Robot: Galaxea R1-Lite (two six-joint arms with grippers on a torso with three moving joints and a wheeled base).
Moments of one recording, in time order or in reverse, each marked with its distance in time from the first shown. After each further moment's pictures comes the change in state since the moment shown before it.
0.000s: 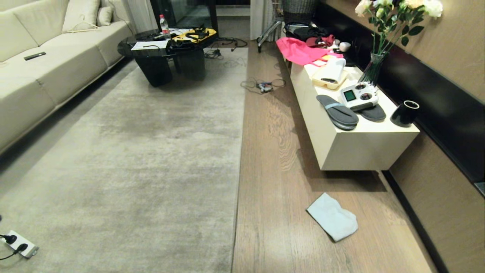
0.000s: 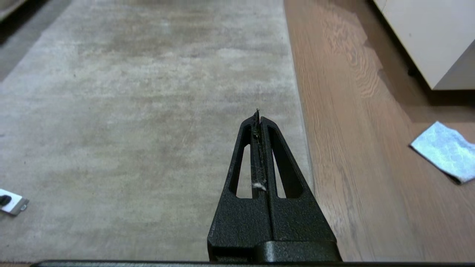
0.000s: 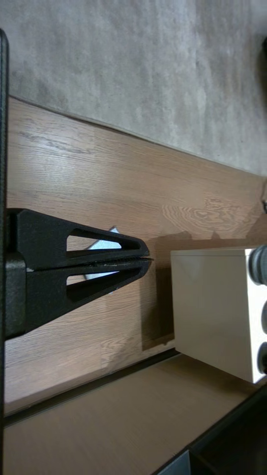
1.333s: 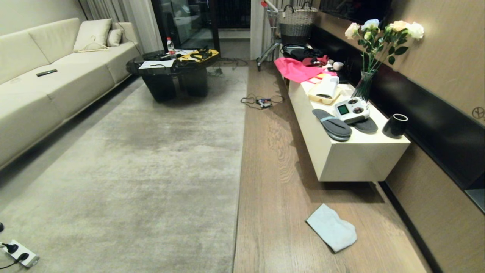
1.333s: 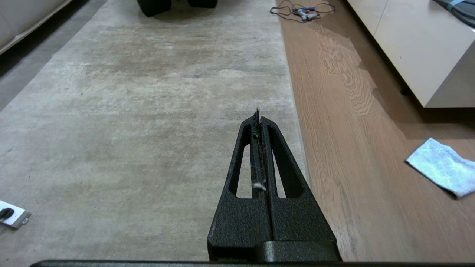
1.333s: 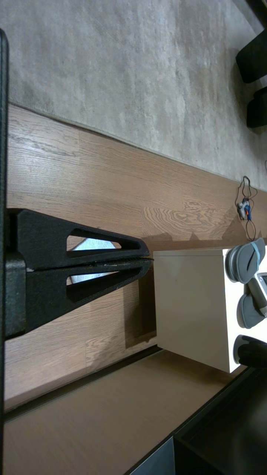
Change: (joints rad) left arm 0.000 0.000 0.000 0.000 -0.001 0.001; right arm 0.000 0.000 0.000 0.000 0.000 0.001
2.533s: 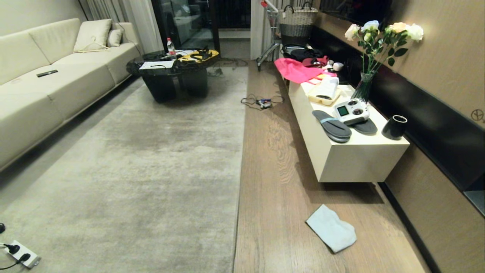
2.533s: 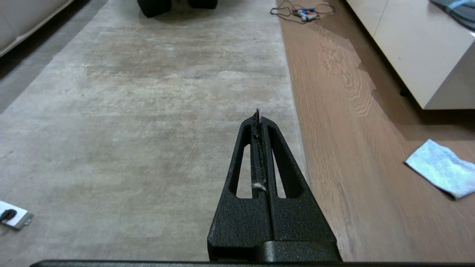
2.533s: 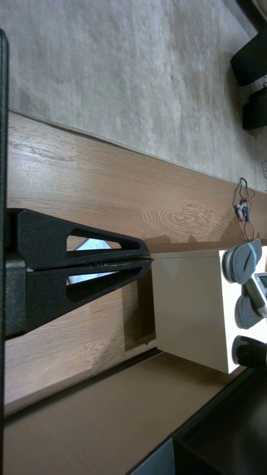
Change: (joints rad) left arm 0.000 0.000 0.000 0.000 0.001 0.000; right arm 0.000 0.000 0.000 -0.003 0.000 0.020
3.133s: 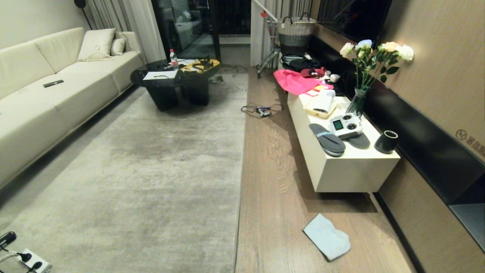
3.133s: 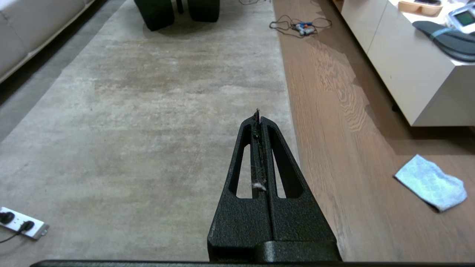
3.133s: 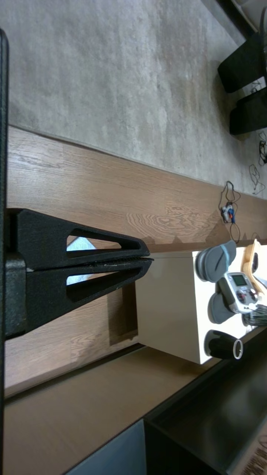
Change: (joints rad) left arm 0.000 0.000 0.000 -0.001 0.000 0.000; right arm 0.000 0.000 0.000 -0.002 0.000 -0.002
